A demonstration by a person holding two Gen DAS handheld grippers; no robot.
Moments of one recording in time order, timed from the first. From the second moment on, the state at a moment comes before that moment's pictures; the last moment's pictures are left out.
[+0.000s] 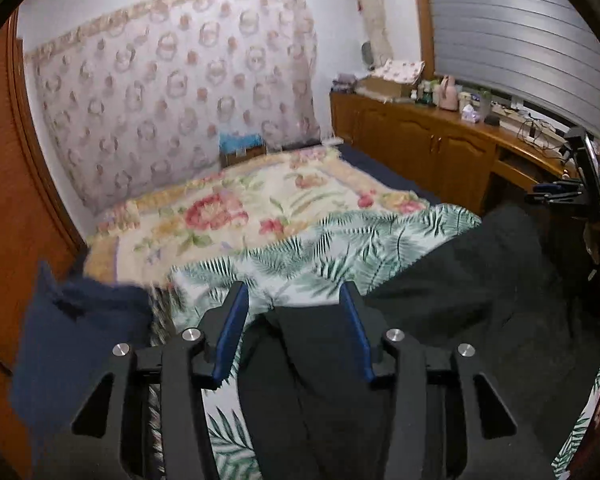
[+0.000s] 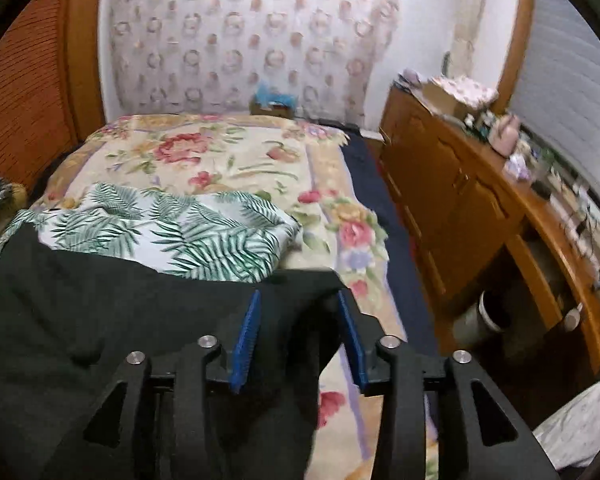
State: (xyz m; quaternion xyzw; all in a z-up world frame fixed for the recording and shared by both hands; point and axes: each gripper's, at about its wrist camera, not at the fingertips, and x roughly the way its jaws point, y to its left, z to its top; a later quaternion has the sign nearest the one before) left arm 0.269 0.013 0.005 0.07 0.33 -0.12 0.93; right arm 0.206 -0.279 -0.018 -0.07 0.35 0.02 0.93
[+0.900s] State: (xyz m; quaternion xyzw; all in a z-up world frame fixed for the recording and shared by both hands) left arm 0.173 -0.002 -0.097 0.03 0.45 -0.16 0.88; right arm 0.084 -0.264 -0.040 0.03 0.34 0.12 0.93
